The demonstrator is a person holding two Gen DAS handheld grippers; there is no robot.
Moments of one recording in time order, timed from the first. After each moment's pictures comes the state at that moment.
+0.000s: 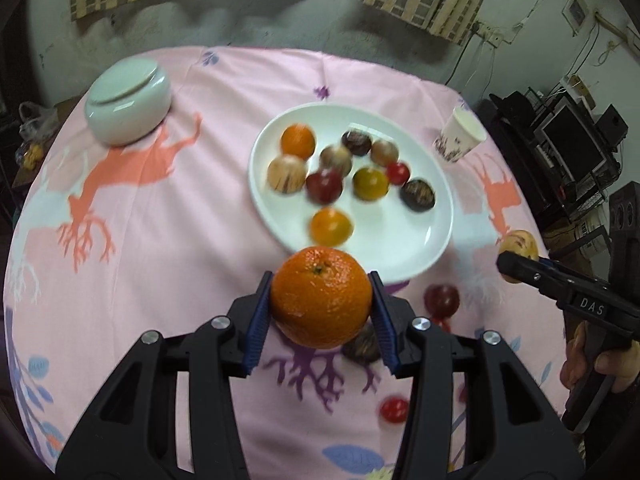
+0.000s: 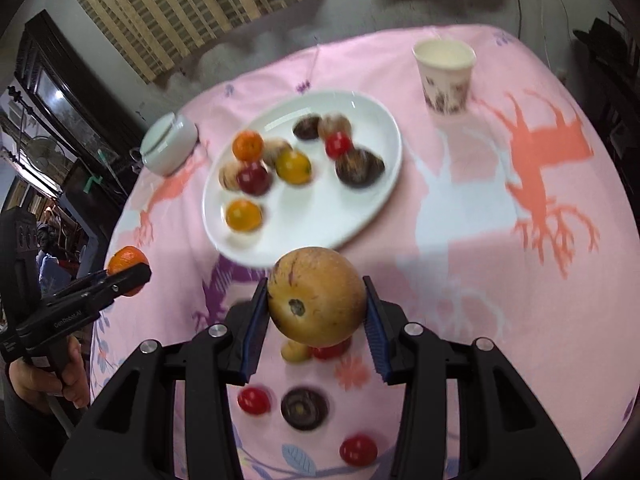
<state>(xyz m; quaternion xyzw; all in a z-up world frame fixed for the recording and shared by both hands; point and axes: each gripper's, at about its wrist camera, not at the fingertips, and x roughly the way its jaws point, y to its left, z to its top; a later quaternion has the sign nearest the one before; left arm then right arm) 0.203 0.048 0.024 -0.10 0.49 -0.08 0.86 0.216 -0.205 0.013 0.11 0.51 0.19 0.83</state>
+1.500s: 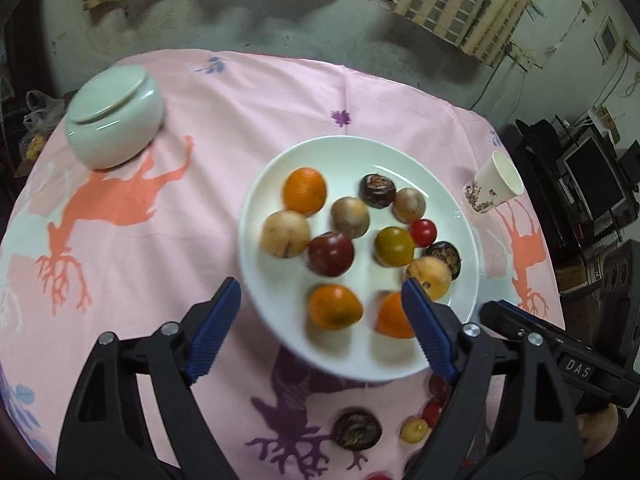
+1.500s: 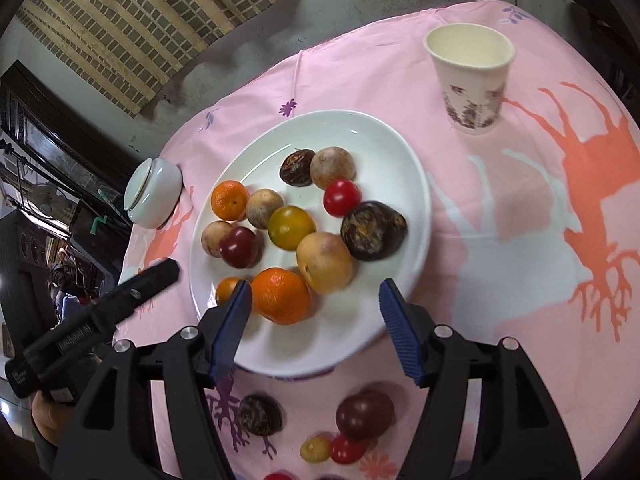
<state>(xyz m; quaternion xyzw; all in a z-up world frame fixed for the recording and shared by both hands) 0.267 0.045 0.006 -0.13 0.50 -0.03 0.86 0.274 -0.206 -0.021 0.18 0.53 0.17 0.81</state>
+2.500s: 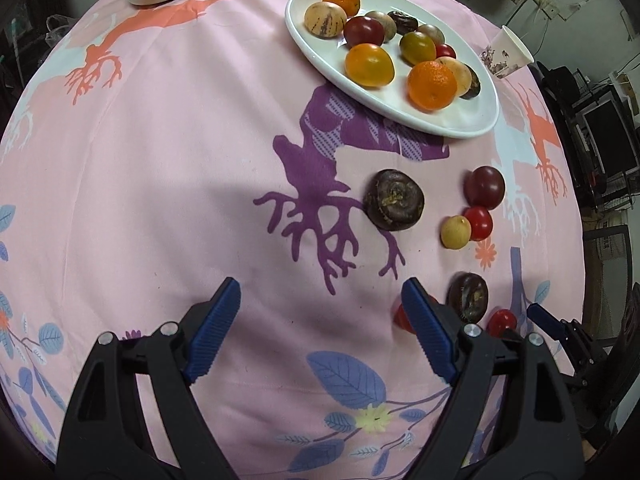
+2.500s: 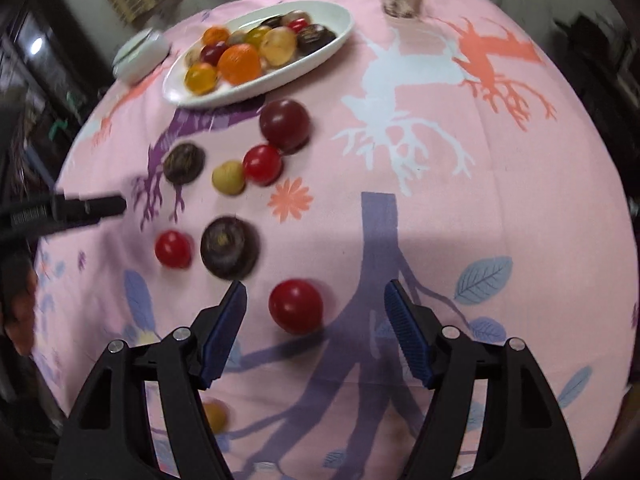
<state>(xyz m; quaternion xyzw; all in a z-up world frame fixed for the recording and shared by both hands) 0.126 0.032 -0.054 -0.14 0.61 -0.01 0.78 0.088 -0.222 -0.061 -0.01 0.56 0.14 0.82</state>
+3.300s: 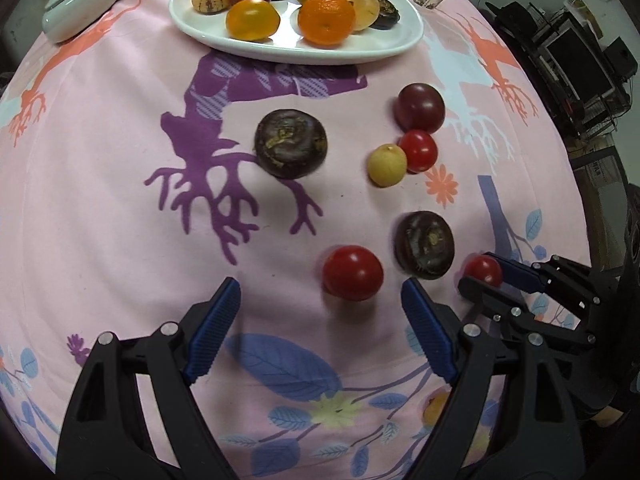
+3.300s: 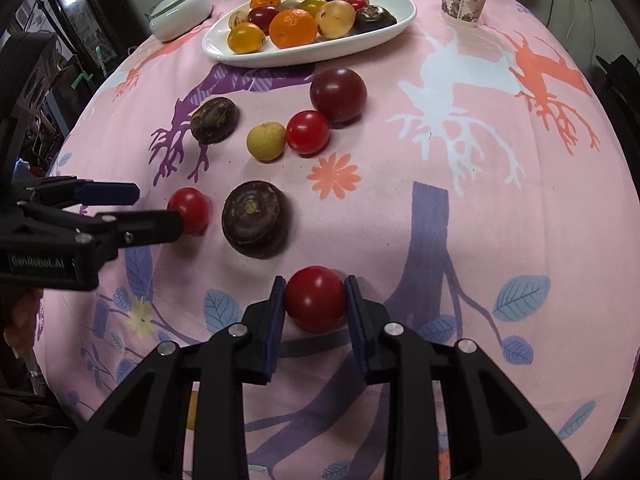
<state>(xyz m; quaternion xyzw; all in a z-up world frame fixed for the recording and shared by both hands) 0.113 -0.032 -0.072 -0.07 0.62 -0.10 0.78 0.089 -0.206 -0.077 -0.03 0.57 0.19 0.80</state>
